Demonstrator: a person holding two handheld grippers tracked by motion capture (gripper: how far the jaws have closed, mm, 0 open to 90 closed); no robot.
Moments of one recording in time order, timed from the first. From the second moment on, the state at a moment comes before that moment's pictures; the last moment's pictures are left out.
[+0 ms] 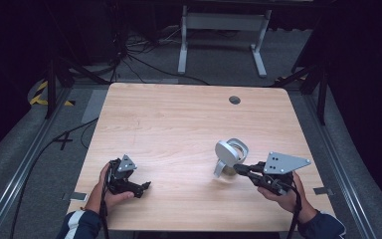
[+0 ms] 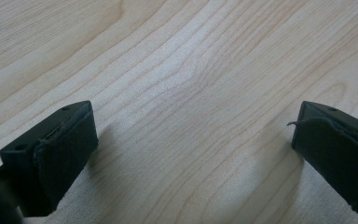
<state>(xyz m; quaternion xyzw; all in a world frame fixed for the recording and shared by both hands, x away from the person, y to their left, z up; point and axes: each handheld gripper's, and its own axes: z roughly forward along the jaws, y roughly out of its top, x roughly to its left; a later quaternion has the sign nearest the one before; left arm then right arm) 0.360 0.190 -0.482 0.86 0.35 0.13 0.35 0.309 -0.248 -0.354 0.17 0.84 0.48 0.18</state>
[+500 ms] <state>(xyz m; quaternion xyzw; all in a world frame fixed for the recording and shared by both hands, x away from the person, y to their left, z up) 0.360 0.190 -0.482 0.86 0.35 0.13 0.35 0.316 -0.247 -0.352 0.18 0.84 0.48 0.19</state>
